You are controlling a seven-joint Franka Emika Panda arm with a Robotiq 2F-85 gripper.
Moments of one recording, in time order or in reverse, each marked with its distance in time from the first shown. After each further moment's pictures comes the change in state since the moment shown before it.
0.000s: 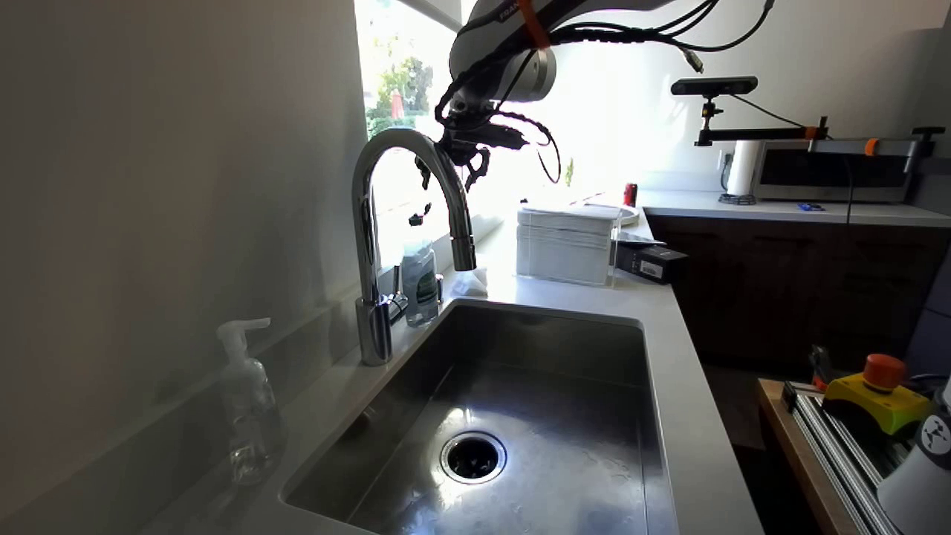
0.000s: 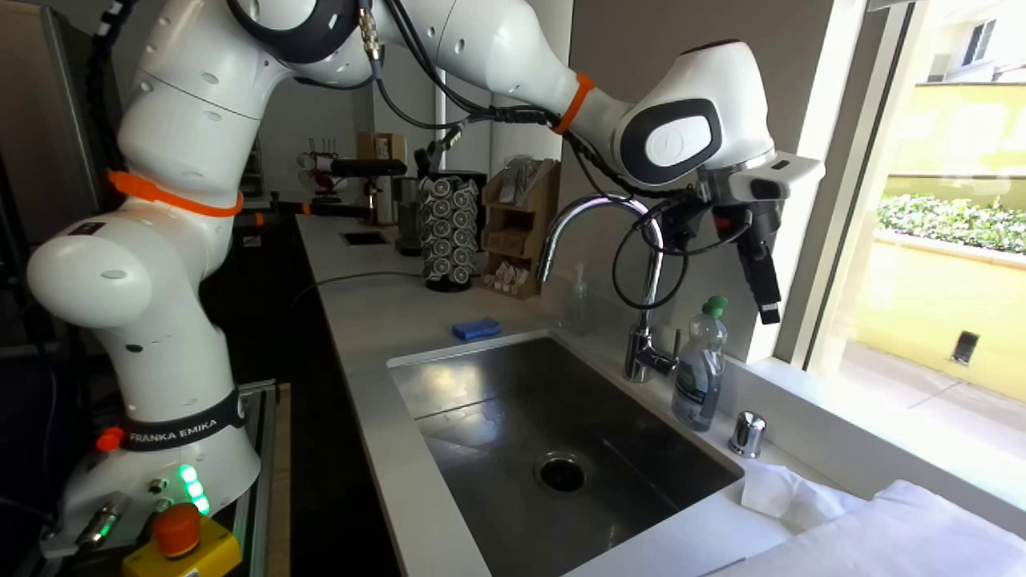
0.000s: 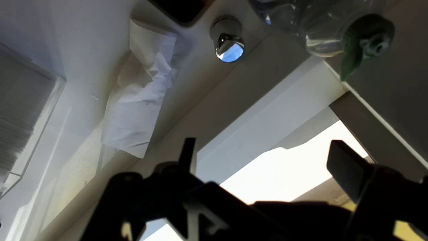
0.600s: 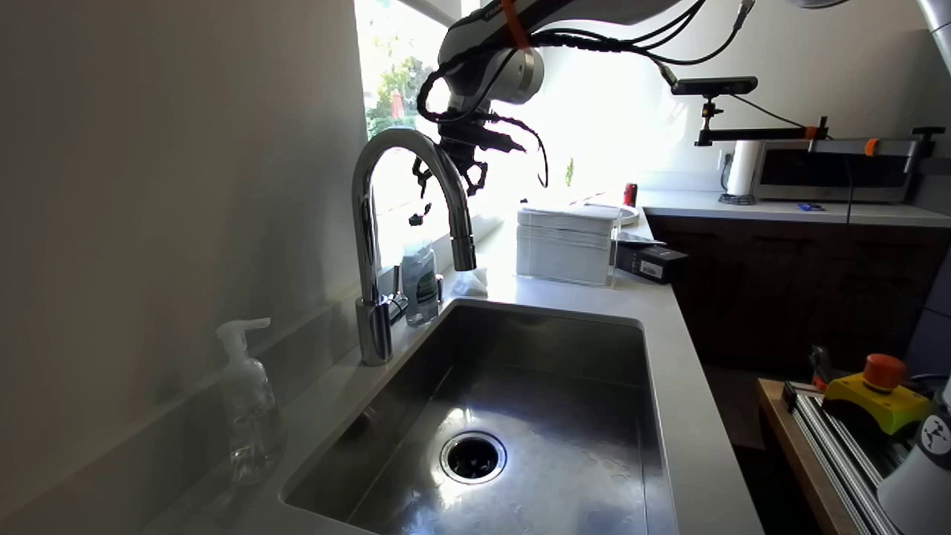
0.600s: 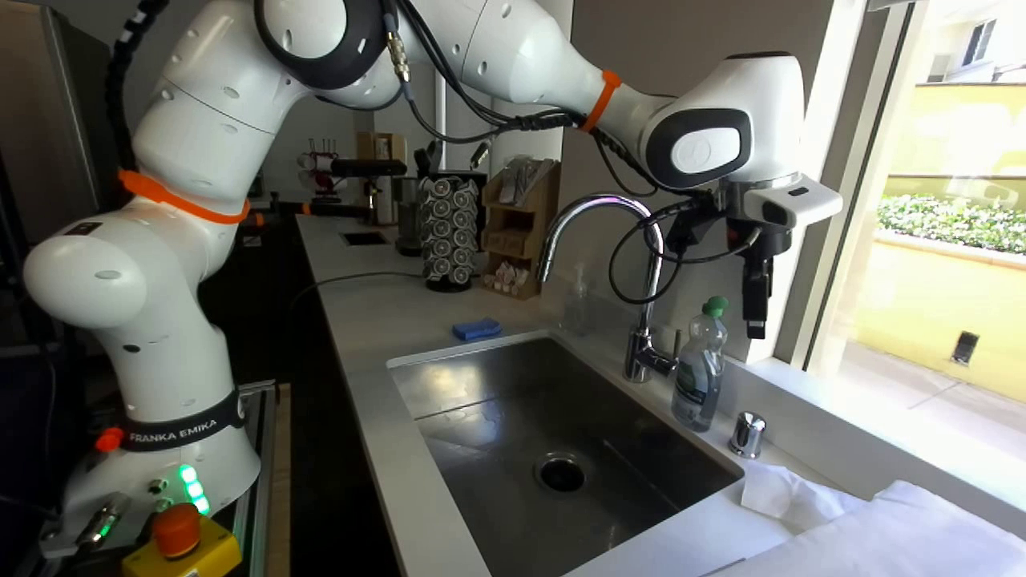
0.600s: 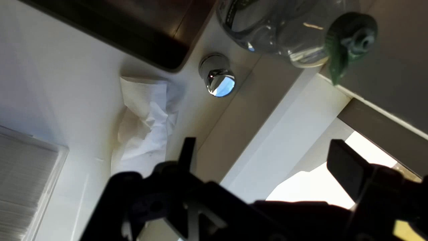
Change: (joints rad) arm -0.033 0.104 0.003 0.162 0.137 -0.200 0.110
